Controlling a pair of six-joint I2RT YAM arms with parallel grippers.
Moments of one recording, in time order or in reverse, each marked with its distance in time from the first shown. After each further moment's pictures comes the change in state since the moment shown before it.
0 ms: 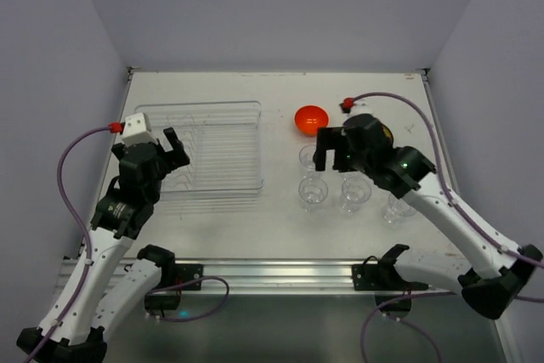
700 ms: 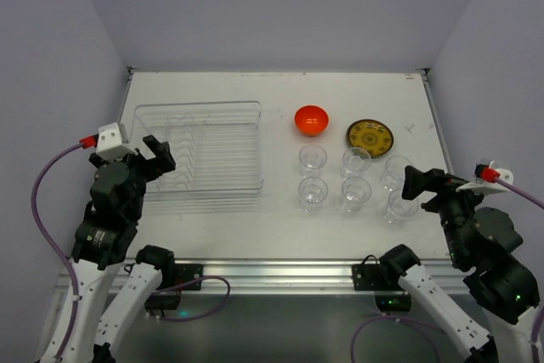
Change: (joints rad) left arm 0.075 -0.152 0.038 -0.035 0.079 0.032; right arm -0.211 -0.828 -0.152 -0.017 0.315 -0.169
